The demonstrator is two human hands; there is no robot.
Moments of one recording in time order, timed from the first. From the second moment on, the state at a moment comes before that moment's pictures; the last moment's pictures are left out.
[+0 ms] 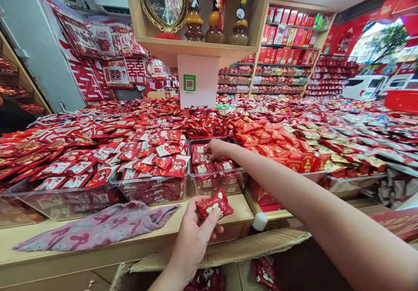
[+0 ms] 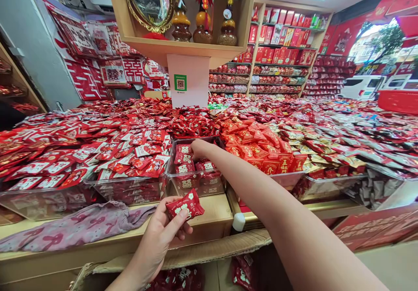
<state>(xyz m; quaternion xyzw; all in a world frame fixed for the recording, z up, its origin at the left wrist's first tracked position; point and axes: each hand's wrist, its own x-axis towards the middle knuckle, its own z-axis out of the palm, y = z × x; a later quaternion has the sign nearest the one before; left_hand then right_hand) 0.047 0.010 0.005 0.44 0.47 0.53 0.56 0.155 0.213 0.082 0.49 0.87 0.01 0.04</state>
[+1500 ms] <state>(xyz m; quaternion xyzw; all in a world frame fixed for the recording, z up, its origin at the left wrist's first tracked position) 0.033 0.017 0.011 0.26 0.37 0.56 0.69 0.149 0.223 0.085 0.55 0.82 -0.02 -0.13</state>
